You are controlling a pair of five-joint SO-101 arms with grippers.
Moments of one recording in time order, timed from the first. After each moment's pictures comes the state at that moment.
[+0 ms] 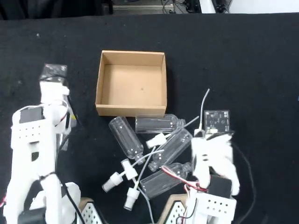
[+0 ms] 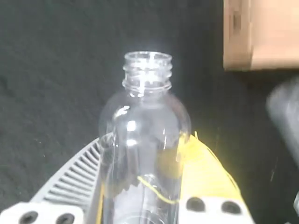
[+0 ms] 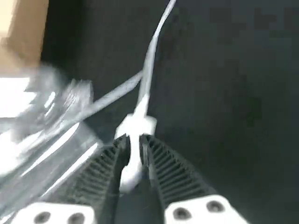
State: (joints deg) left arm -16.8 -34.1 44.0 62.2 -18.1; right arm 15.1 -103.1 94.2 57.2 18.9
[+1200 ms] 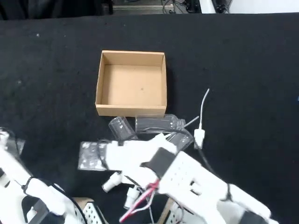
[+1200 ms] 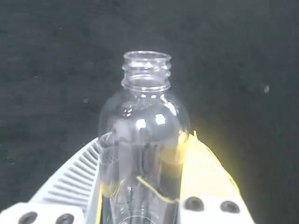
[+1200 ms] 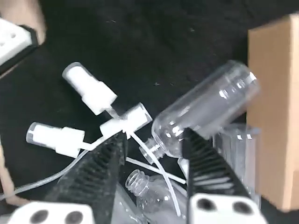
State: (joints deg) left arm -58.2 -38.0 55.7 39.1 26.1; right arm -54.8 -41.1 49.5 70.3 34.5
